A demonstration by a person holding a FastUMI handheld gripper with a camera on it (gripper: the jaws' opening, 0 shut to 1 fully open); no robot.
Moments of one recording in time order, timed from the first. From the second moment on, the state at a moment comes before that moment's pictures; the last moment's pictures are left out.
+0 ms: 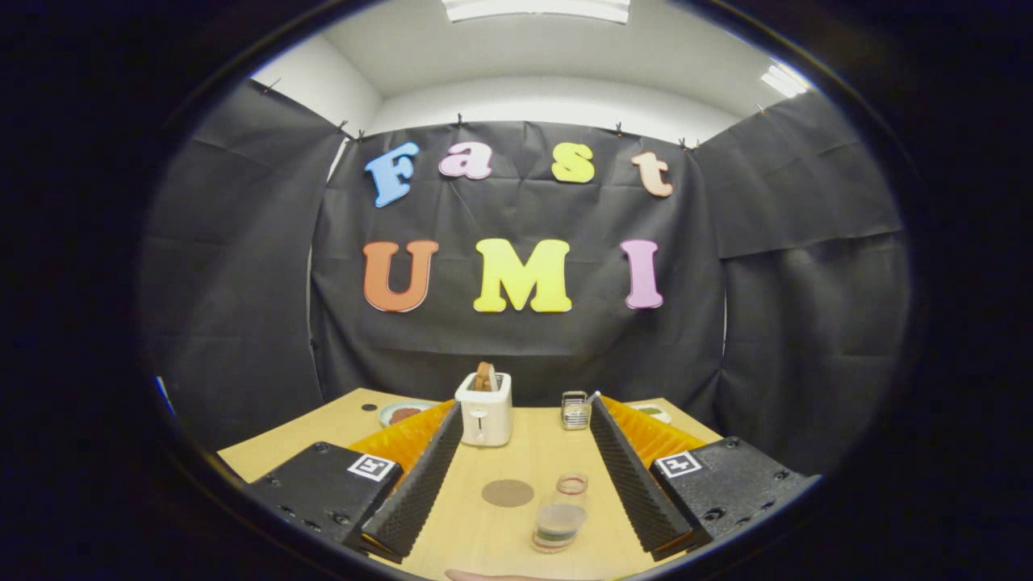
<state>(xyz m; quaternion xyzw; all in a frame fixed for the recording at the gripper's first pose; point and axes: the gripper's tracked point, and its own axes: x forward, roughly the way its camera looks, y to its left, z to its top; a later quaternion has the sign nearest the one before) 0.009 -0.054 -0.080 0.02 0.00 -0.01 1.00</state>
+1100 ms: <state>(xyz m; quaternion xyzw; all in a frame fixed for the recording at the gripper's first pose) 0.039 -0.084 -0.210 0.01 0.02 -0.04 1.00</state>
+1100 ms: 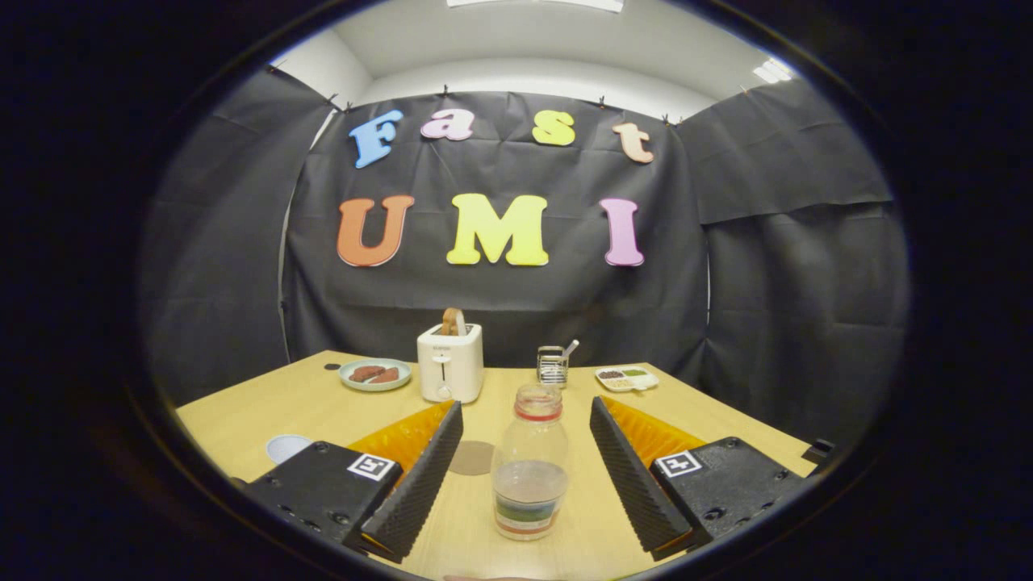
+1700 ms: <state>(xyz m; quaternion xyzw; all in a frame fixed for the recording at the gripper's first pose) 0.065 -0.100 -0.280 0.03 0.06 -0.03 1.00</state>
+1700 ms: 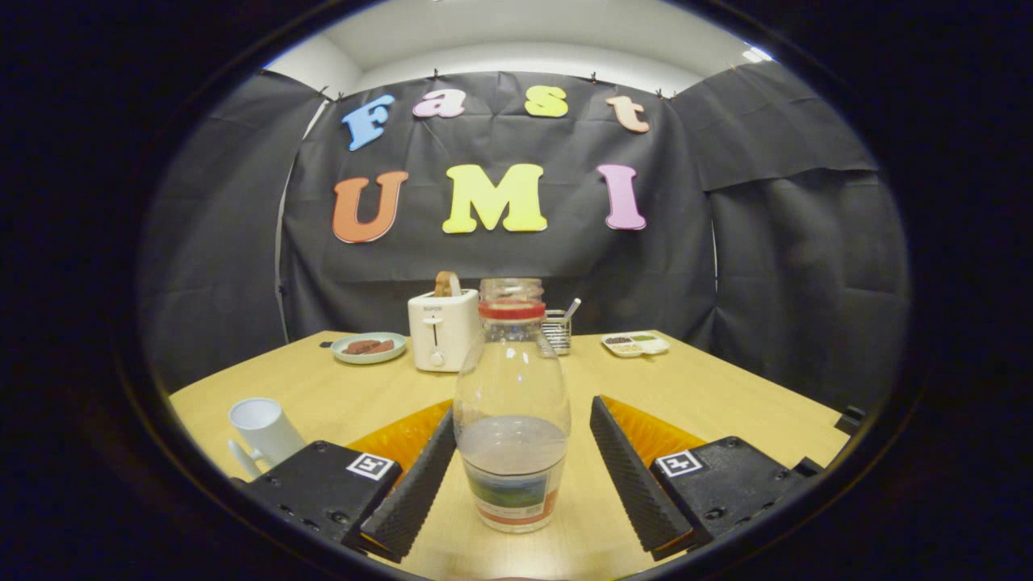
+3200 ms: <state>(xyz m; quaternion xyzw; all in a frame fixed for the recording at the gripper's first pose) 0.065 -0.112 -0.219 -0.10 0.01 -0.08 0.99</state>
